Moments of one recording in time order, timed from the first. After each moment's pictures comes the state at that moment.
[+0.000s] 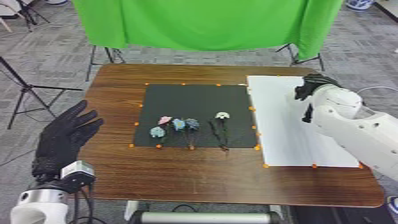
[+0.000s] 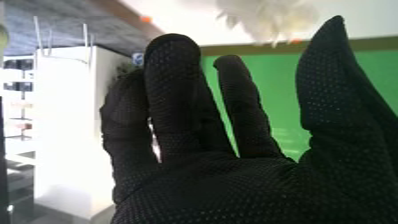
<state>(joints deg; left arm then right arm) 134.9 -66.6 -103.0 -132.5 46.3 14.1 9.6 -48.0 -37.8 34.1 -86.0 -104.8 -8.0 47.1</state>
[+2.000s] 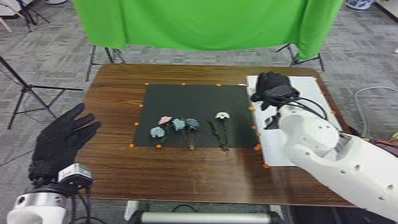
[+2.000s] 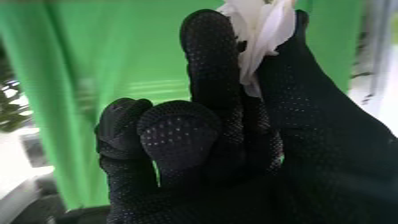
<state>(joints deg) 136.3 -67.1 -104.0 -132.7 46.1 14.0 9.4 -60.0 -38.3 35.4 -106.0 -122.6 6.6 34.9</state>
